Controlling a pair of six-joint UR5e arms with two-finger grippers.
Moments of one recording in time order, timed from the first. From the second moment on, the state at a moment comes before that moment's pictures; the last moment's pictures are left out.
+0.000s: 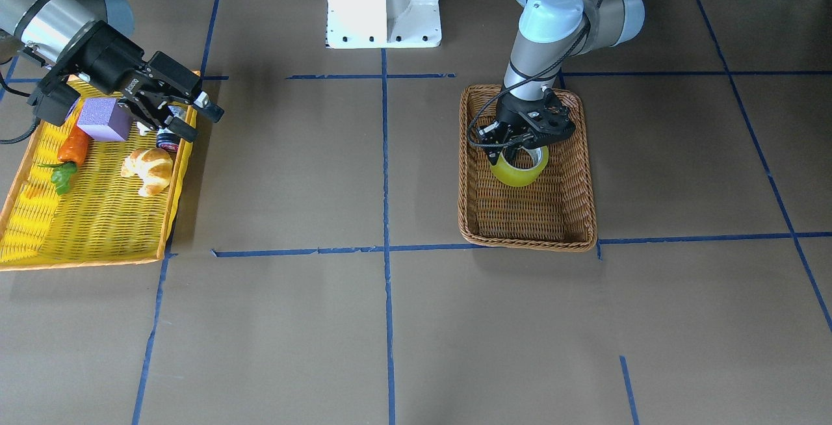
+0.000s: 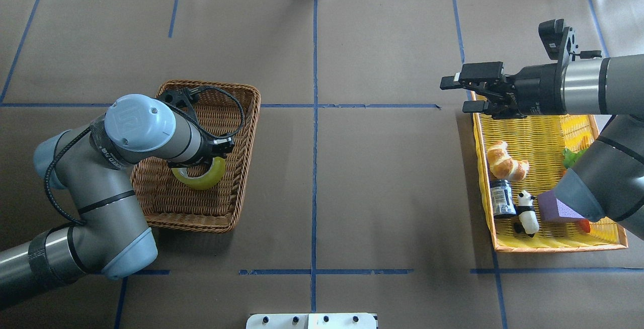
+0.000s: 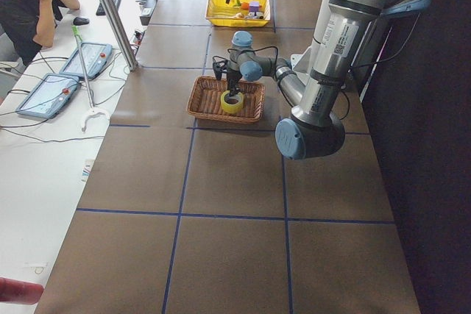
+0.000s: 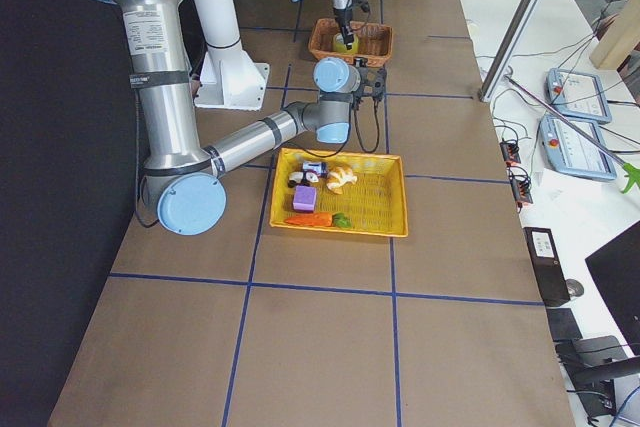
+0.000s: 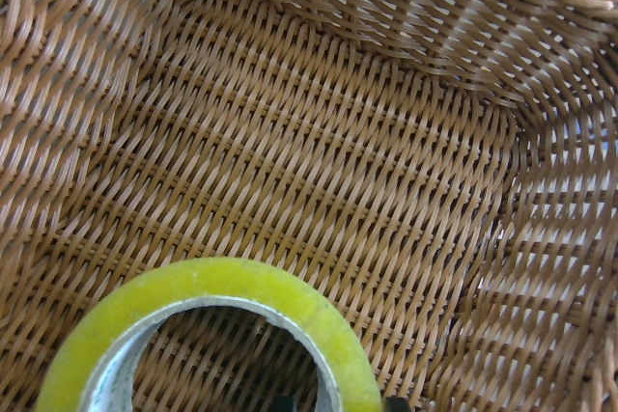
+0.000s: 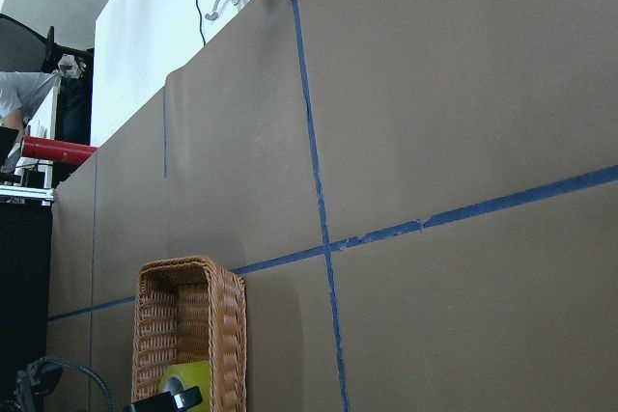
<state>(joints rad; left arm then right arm) -0.56 -1.98 -1.80 -1.79 -1.79 -1.54 0.87 -1.42 1.83 -0.42 2.11 1.68</state>
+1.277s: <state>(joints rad) -1.23 -1.70 -1.92 -1.67 -2.19 -0.43 1.30 -1.49 1.94 -1.32 2.41 0.70</state>
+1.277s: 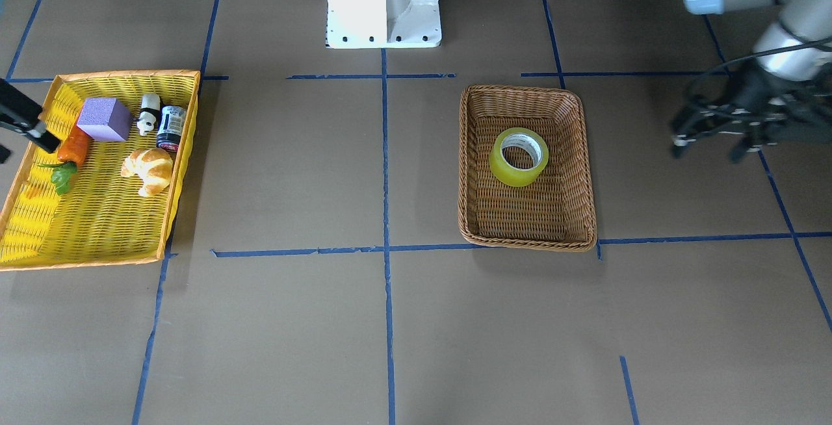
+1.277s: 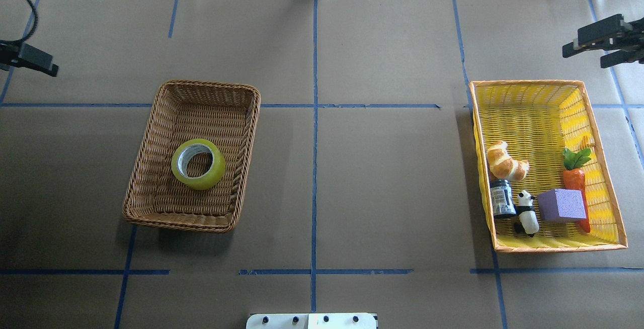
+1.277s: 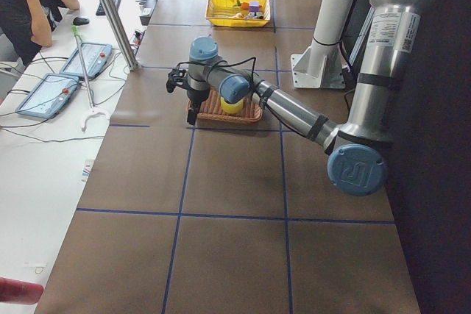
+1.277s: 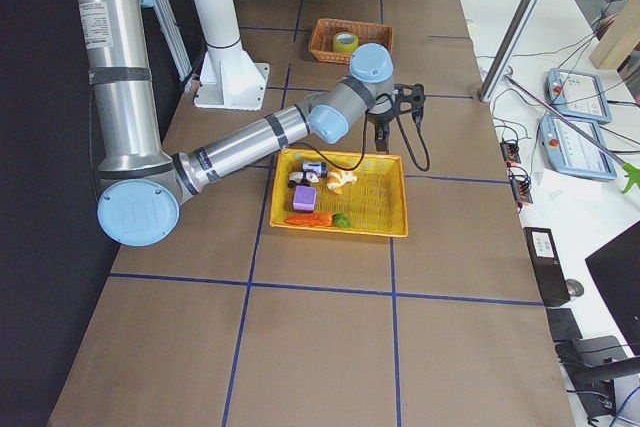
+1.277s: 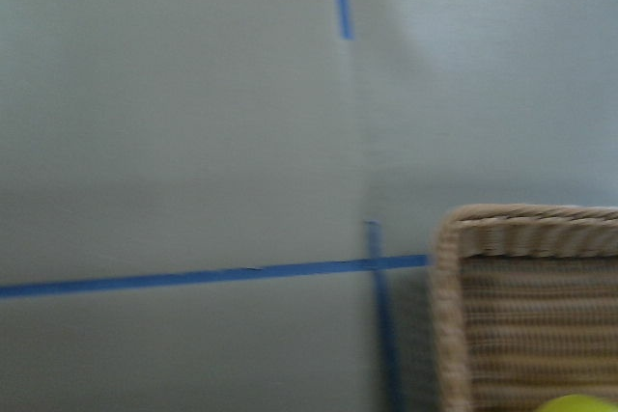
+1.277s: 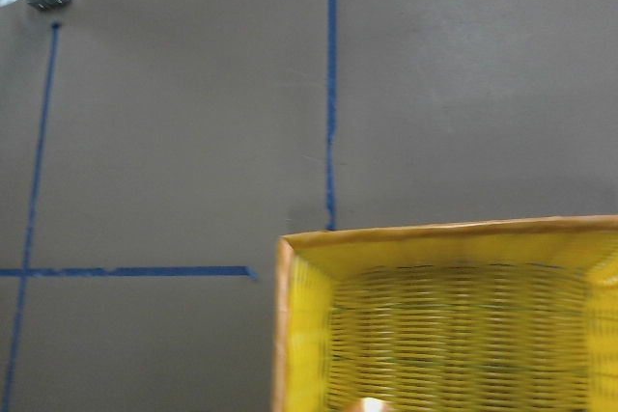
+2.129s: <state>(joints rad) -1.67 -1.67 -1.57 -1.40 -2.37 0.42 1.57 -1.67 1.80 -1.66 2.36 -0.24</state>
